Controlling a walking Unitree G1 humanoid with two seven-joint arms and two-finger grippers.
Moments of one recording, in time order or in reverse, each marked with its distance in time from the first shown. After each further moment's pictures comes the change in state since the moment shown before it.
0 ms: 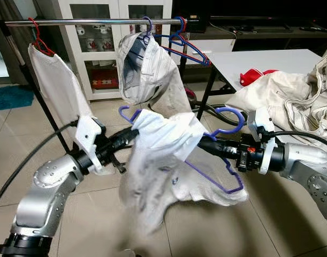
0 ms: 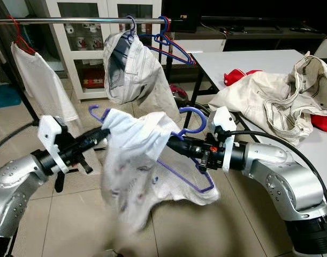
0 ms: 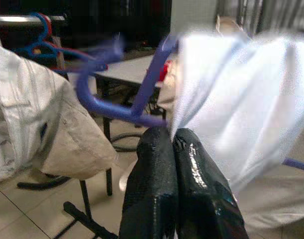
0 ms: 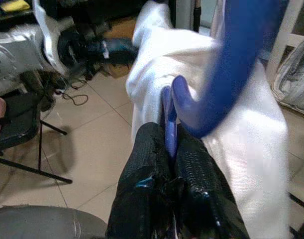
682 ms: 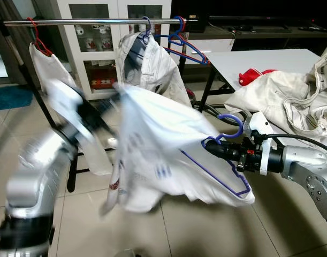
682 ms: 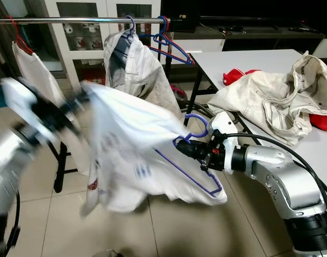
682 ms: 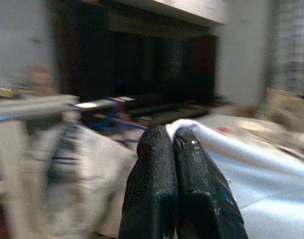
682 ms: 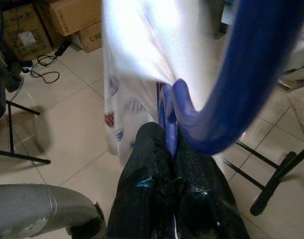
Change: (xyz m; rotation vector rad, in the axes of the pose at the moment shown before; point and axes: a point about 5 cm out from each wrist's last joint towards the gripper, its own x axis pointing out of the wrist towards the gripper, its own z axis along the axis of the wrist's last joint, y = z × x) left arm 0.003 0.035 0.062 0.106 -0.247 0.257; right arm -0.004 -0.013 -0.016 -0.004 0.107 -0.095
